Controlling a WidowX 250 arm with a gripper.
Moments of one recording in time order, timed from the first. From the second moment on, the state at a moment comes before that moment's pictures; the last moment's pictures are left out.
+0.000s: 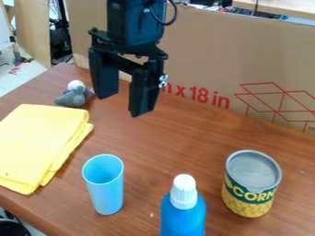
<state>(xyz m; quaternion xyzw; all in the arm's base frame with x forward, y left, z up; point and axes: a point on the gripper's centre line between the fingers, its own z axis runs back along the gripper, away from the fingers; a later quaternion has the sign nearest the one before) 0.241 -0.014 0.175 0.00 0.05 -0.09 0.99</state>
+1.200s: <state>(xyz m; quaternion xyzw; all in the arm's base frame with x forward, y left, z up) 0.216 -0.019 0.100 0.00 0.17 -0.05 0.98</state>
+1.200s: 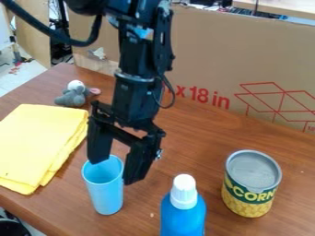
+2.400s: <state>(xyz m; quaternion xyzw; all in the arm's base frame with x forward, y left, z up) 0.218 -0.010 0.065 -0.01 0.15 -0.05 0.99</state>
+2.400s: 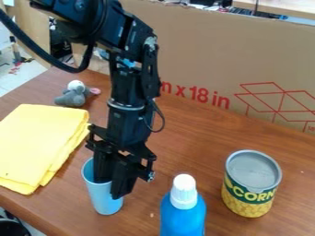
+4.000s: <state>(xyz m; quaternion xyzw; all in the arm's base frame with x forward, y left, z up) 0.351 -0.041 0.086 0.00 0.13 -0.22 0.97</state>
